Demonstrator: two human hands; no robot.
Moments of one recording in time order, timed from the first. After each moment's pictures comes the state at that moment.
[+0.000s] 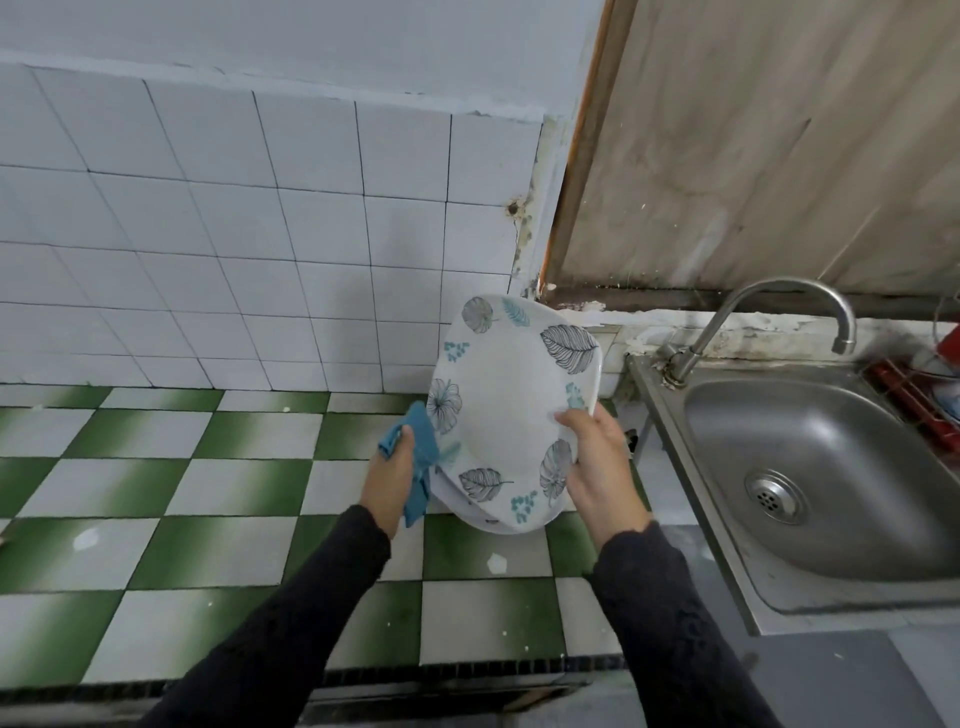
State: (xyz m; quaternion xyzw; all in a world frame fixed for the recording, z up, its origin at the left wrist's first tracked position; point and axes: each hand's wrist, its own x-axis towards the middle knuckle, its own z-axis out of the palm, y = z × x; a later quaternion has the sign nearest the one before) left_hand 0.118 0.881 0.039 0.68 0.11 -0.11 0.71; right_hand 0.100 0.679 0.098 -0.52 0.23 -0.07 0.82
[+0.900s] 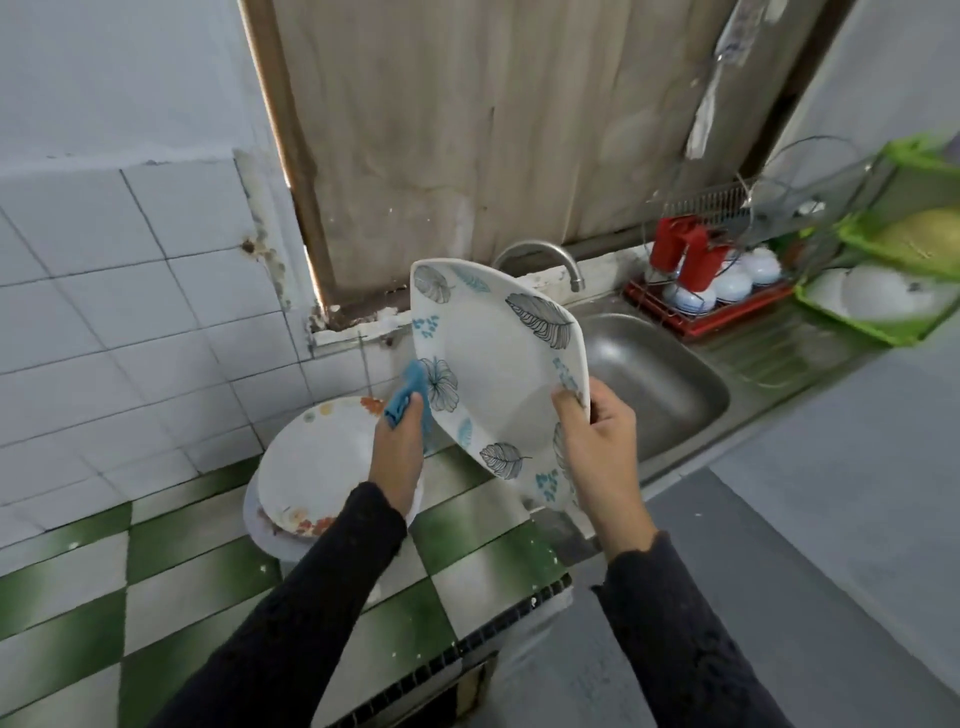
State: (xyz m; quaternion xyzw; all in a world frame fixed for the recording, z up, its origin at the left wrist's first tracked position) left_hand 0.085 0.690 0.120 0.65 -0.04 -0.18 0.74; right_hand -0.031 0.559 0.160 -0.68 0.24 -0.36 0.60
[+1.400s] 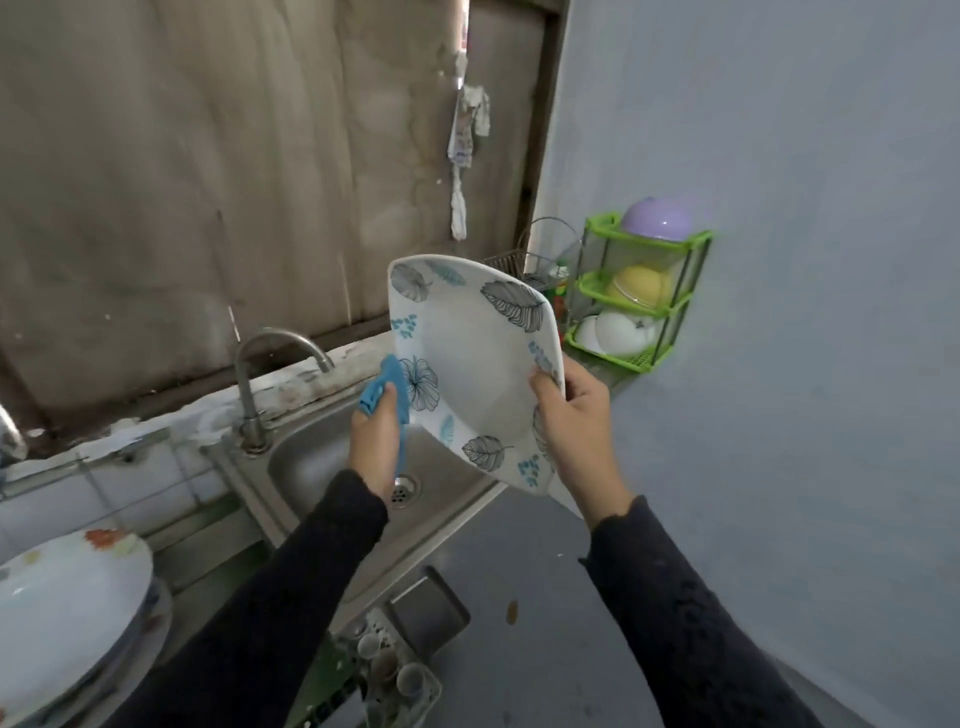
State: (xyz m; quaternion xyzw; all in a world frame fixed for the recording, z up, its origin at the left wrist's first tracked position) left_hand -0.043 0.417 0.183 0.62 -0.15 -0.22 0.74; right_hand -0.203 0.322 0.235 -0.66 0.23 -0.49 0.52
